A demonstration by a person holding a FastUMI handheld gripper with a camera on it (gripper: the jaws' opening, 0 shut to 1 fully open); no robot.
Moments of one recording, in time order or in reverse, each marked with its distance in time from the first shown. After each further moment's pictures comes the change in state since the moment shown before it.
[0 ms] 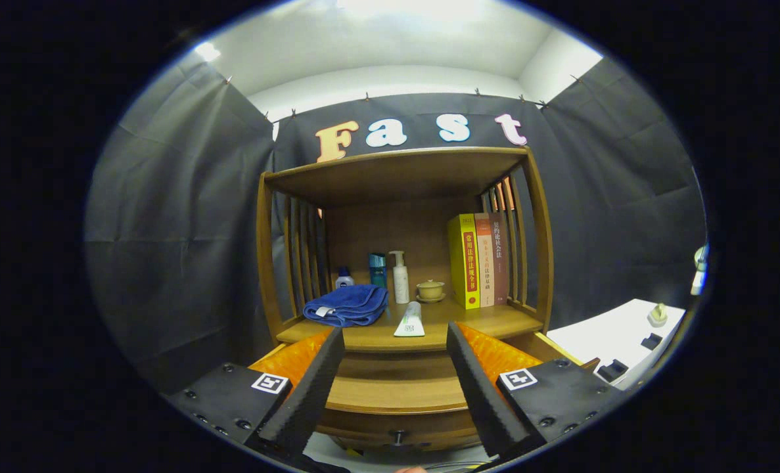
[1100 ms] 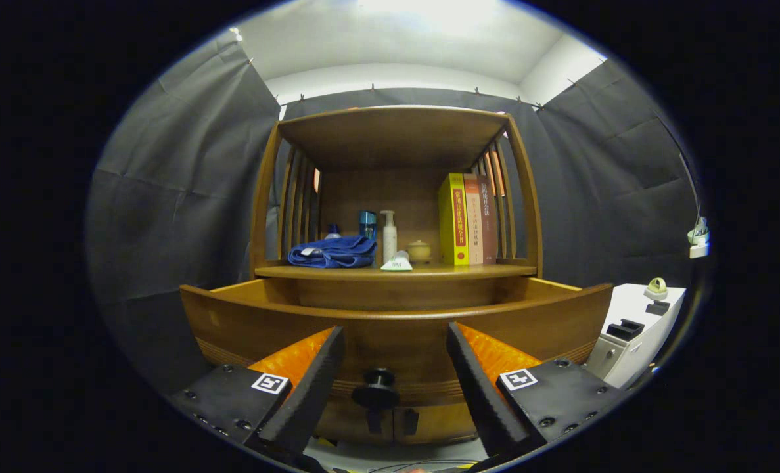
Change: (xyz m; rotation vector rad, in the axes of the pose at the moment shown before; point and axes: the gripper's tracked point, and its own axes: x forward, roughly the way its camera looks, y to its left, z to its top) arm -0.010 -0.021 -0.151 -0.096 0.024 -0.061
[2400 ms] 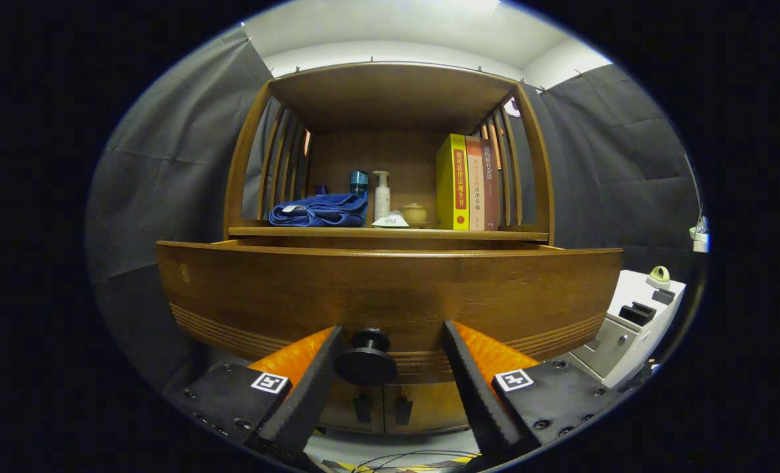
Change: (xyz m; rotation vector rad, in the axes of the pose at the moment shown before) arm 0.049 -0.006 -0.039 -0.029 0.120 -0.042
